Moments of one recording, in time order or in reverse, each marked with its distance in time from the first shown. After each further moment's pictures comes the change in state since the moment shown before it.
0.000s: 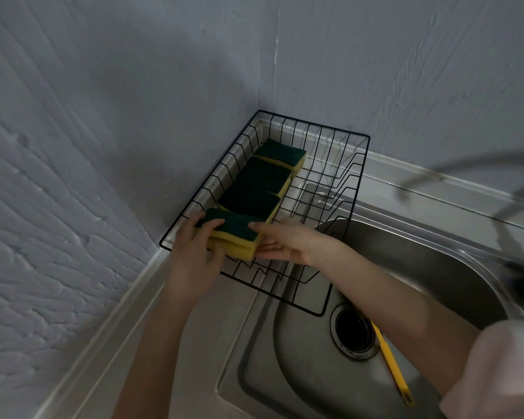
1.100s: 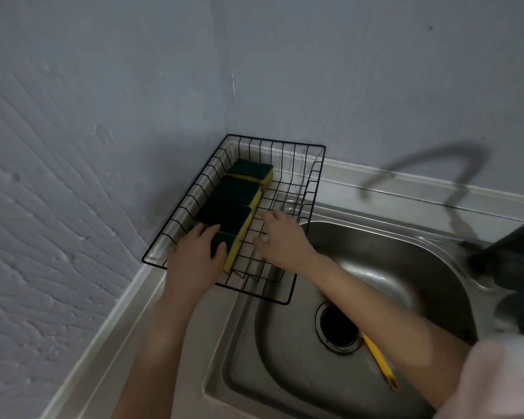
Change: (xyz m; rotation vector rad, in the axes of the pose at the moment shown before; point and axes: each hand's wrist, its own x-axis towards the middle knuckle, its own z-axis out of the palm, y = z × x) left_hand -0.003 0.055 -0.001 0.271 -0.176 -0.026; right_hand -0.050 0.015 -0.021 -1.066 0.478 -0.546
